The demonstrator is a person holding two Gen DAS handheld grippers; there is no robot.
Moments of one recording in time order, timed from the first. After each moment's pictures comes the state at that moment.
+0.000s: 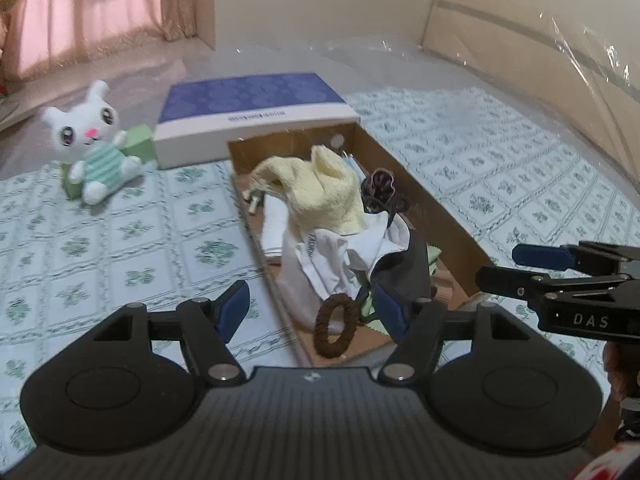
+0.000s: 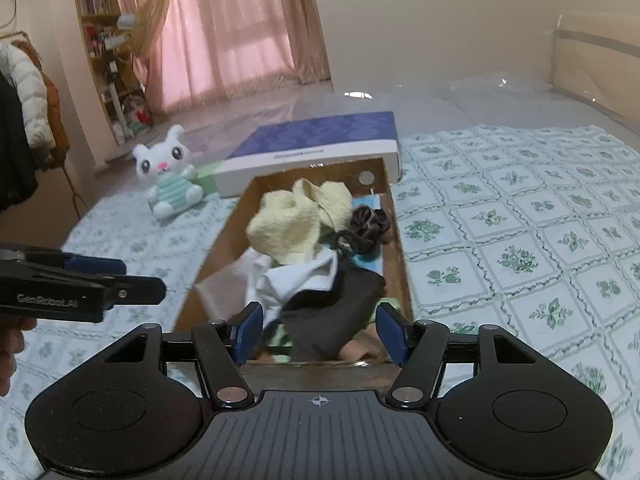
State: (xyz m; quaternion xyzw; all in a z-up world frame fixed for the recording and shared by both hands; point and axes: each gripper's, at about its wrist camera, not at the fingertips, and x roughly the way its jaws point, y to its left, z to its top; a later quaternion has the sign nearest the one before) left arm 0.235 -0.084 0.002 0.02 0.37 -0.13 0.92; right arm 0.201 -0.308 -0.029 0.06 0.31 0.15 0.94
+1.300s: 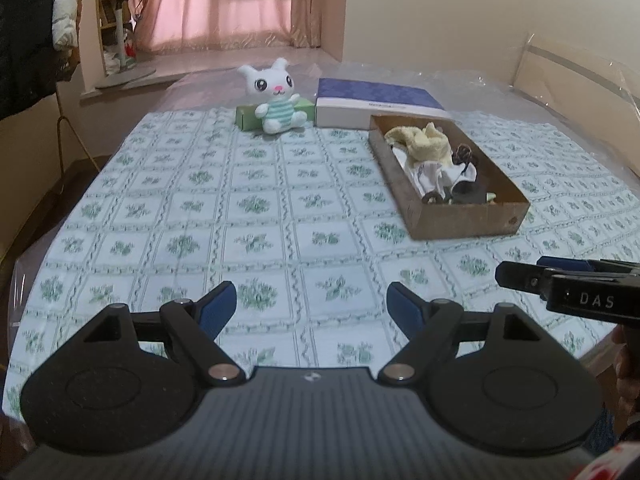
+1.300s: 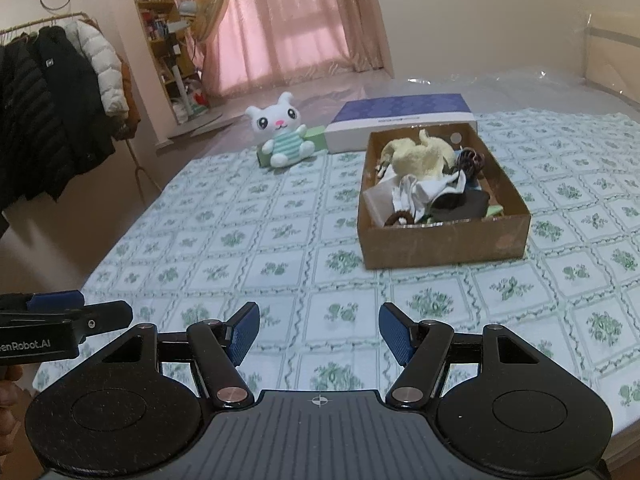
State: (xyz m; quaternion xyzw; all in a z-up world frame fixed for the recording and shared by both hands) left arm -0.020 0.015 0.021 -0.02 0.35 0.03 0.94; right arm 0.016 -0.201 -0.015 0.07 0.32 0.21 0.92
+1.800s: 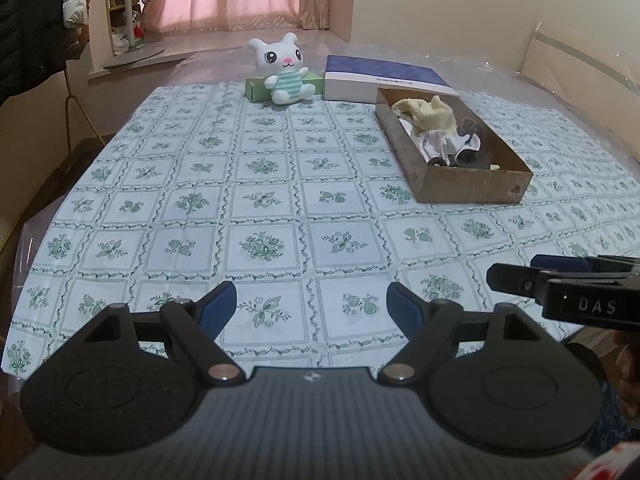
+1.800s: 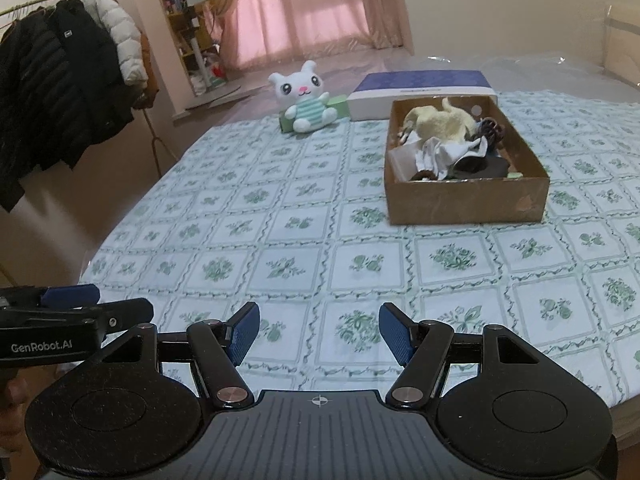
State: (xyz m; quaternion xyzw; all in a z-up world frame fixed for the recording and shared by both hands) left arm -0.049 0.014 0.001 -0.03 0.37 0.04 0.93; right arm -0.014 -0.189 -0.033 0.05 0.35 0.23 0.91
